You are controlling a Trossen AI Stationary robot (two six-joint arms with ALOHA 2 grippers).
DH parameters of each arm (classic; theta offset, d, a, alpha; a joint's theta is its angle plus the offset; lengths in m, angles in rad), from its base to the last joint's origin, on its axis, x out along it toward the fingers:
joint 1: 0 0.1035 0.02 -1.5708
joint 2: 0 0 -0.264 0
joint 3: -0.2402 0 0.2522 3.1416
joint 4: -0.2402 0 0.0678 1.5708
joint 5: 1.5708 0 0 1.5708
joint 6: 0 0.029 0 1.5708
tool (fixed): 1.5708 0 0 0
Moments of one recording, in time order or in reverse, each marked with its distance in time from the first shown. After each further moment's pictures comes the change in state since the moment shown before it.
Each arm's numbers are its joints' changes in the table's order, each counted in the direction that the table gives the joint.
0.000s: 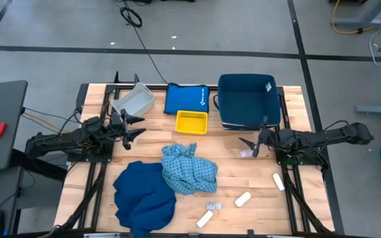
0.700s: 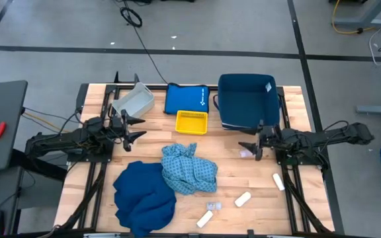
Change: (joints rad) left arm 0.000 0.000 0.000 -0.028 0.024 0.111; right arm 0.000 0.017 0.000 0.067 -0.176 0.369
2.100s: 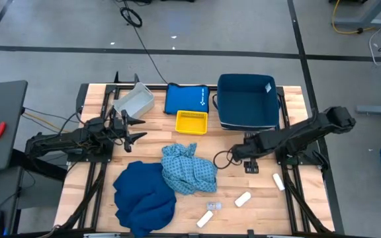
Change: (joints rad) left arm 0.000 0.000 0.000 -0.042 0.003 0.069; right arm 0.116 1.068 -0.811 -1.141 -0.167 0.032
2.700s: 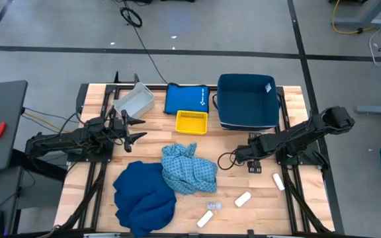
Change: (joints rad) left arm 0.000 0.000 0.000 0.002 -0.003 -0.001; right arm 0.003 0.016 0.144 0.080 0.038 0.032
